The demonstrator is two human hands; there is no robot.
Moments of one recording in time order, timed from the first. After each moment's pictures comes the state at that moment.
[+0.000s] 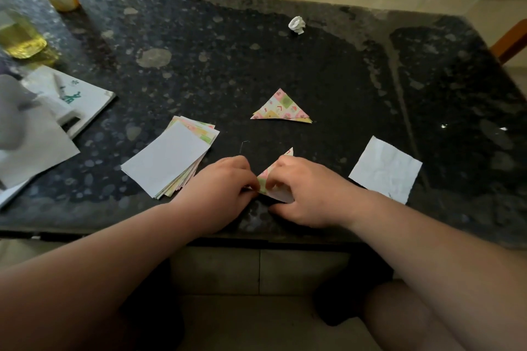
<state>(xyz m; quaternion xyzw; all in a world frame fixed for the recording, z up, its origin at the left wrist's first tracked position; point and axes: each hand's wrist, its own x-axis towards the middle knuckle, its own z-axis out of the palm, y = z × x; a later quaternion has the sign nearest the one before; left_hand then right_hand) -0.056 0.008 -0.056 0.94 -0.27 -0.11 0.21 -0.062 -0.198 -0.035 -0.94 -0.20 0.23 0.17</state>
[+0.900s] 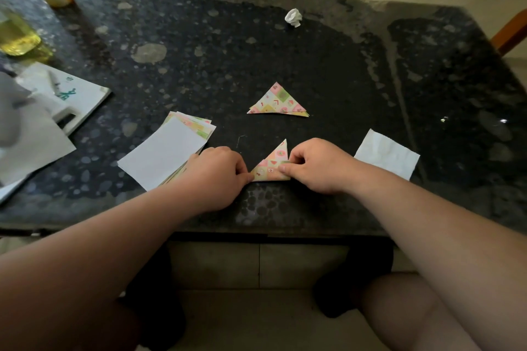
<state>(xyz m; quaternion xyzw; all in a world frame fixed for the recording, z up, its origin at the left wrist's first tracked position) -0.038 -0.005 -0.045 0.96 -0.09 -0.23 0.16 -0.038 -0.213 -0.032 -0.94 -0.01 0.26 0.22</state>
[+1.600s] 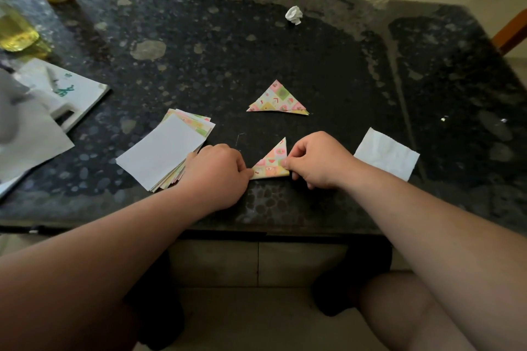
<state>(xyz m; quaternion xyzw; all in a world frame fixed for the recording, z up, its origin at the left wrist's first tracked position) -0.044 -0.013 -0.044 0.97 -0.06 -0.18 0.16 -0.036 -0.209 -0.033 -0.91 0.08 0.26 0.31</state>
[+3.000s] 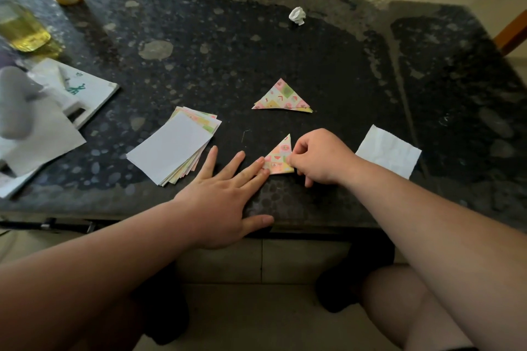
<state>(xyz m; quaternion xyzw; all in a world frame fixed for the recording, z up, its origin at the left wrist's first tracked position) -0.086 0.010 -0.054 0.92 -0.32 -0.23 -0.05 -0.039 -0.202 -0.033 -0.93 0.08 0.25 0.27</state>
